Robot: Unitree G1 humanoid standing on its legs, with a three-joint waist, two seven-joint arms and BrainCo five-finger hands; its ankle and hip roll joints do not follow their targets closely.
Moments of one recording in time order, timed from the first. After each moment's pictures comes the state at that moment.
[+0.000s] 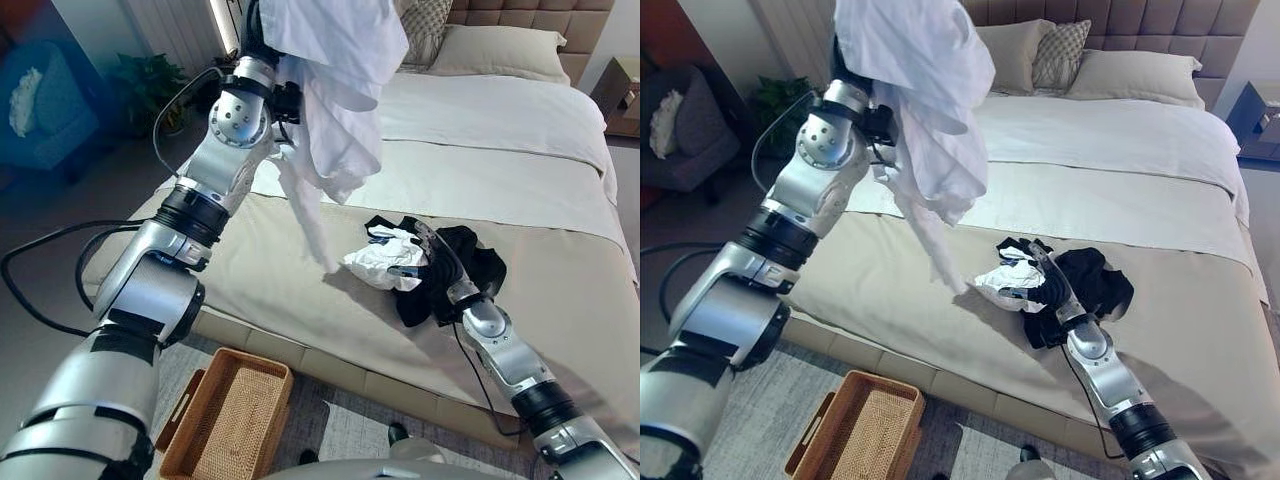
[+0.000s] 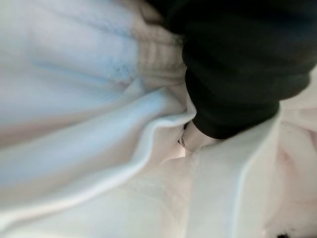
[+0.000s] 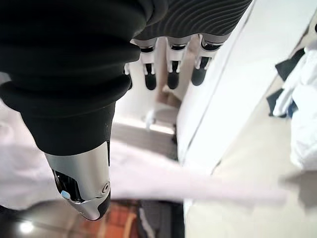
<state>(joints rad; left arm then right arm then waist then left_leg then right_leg) -1.22 0.46 -0.49 0.54 -0.52 -0.23 0.27 -0.20 -0.47 0.30 0.21 0.16 -0.15 -0.05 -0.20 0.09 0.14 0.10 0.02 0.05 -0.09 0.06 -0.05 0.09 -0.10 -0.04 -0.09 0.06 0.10</state>
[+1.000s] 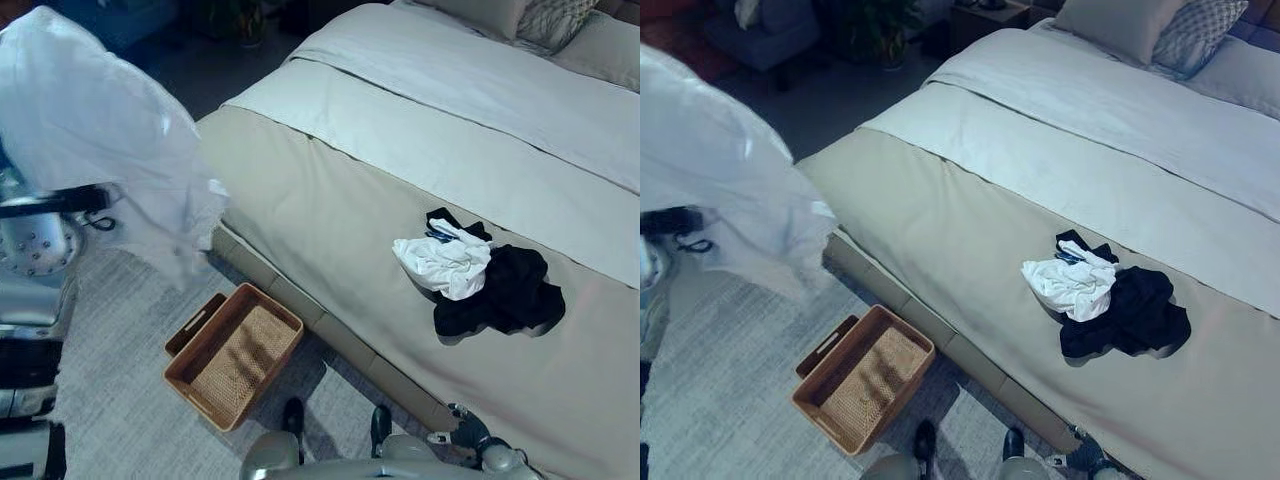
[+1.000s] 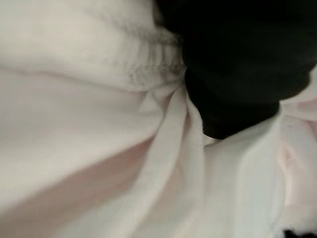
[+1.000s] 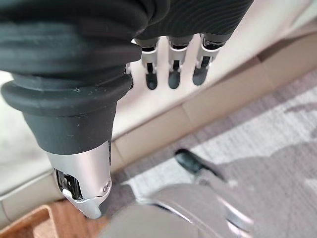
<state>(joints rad) -0.29 0.87 0.18 -0.02 -0.38 -0.38 0.33 0.02 -0.33 0.27 1.07 -0.05 -0.10 -0.07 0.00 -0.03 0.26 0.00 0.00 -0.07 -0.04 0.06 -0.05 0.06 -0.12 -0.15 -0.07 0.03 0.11</state>
